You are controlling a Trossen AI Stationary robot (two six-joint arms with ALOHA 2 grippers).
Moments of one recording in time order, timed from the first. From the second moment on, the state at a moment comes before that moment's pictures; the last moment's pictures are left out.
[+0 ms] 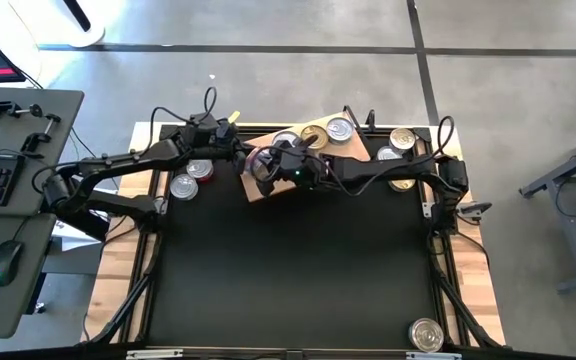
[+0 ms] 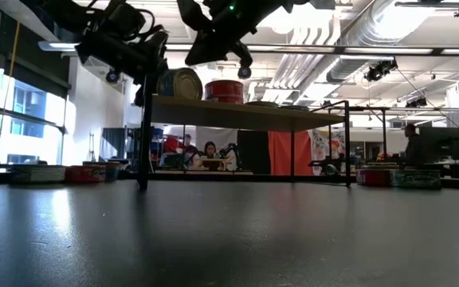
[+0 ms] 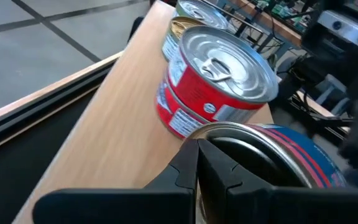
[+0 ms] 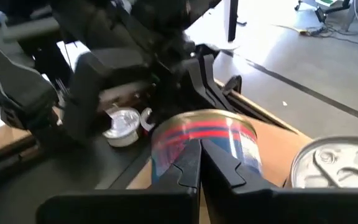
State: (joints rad) left arm 0.60 1.22 0.71 0.08 0.28 -0.29; right arm -0.07 1.89 1.57 -0.11 0.44 0.32
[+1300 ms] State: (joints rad) left arm 0.55 1.07 0.71 0.00 0.31 -0.23; right arm -0.07 2.00 1.57 -0.18 0.39 0.34
